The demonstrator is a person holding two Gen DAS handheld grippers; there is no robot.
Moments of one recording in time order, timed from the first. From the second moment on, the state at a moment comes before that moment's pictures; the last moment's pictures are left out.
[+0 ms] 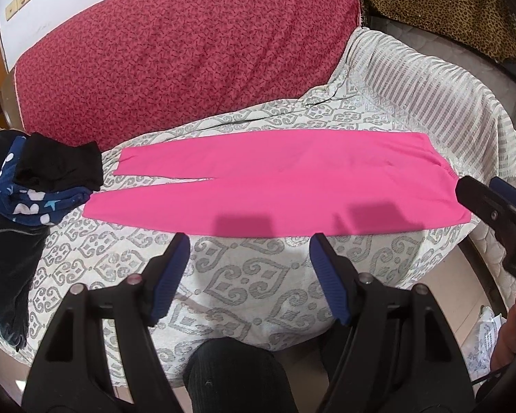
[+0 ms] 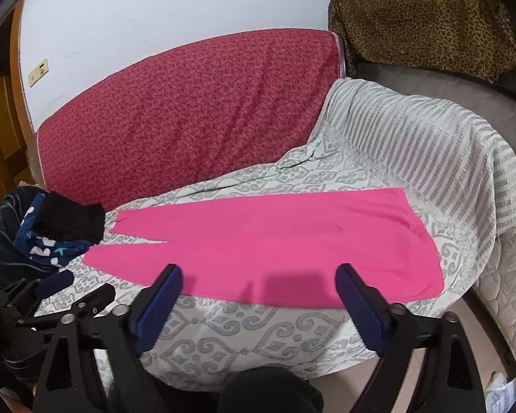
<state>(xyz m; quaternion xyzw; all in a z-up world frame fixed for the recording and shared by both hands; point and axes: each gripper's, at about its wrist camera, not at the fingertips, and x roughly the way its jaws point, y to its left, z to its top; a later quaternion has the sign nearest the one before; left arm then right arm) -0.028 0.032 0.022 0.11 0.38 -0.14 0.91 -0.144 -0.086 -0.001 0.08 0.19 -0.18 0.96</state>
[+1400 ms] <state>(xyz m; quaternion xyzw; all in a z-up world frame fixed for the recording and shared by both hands) -0.017 0.047 0.002 0.09 0.39 -0.14 0.90 -0.127 -0.091 -0.019 0.11 0.23 -0.17 0.95</state>
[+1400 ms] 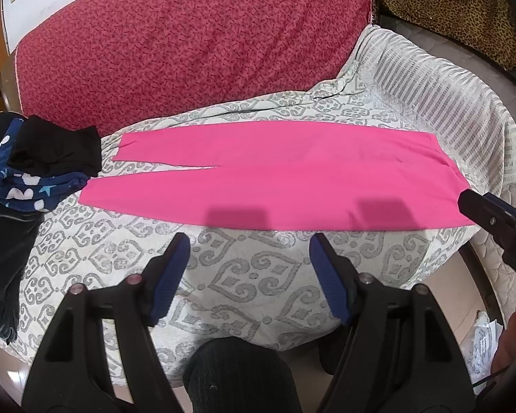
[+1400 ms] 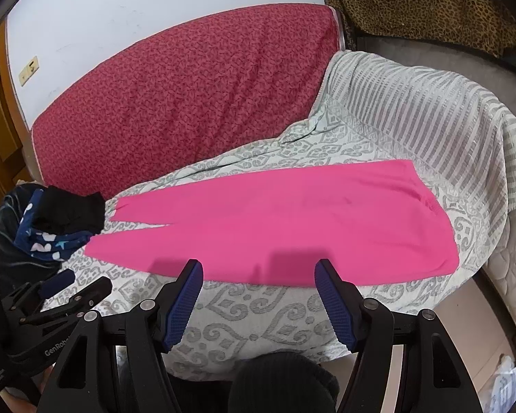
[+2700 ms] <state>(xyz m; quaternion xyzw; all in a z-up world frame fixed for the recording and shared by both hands) 0.111 0.176 -0.097 -0.05 0.52 -0.04 0.85 -0.114 -0.291 -0.144 0.53 0.23 -0.15 0.80</state>
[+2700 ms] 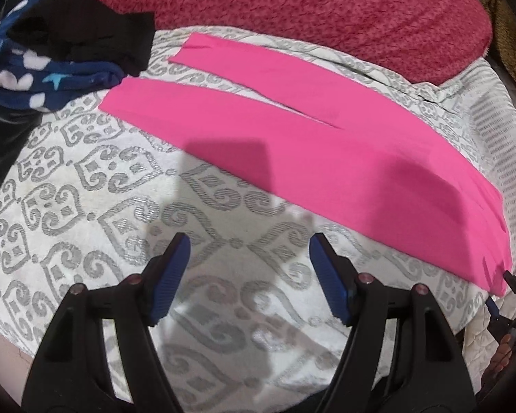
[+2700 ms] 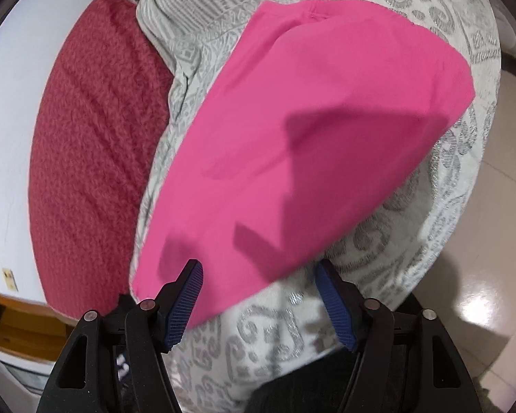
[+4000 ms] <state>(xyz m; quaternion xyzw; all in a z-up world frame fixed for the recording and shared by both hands) 0.203 0.226 -0.123 -0.30 0.51 -0.03 0.81 -0.125 -0.305 -0.111 0.46 0.18 -0.20 0.84</state>
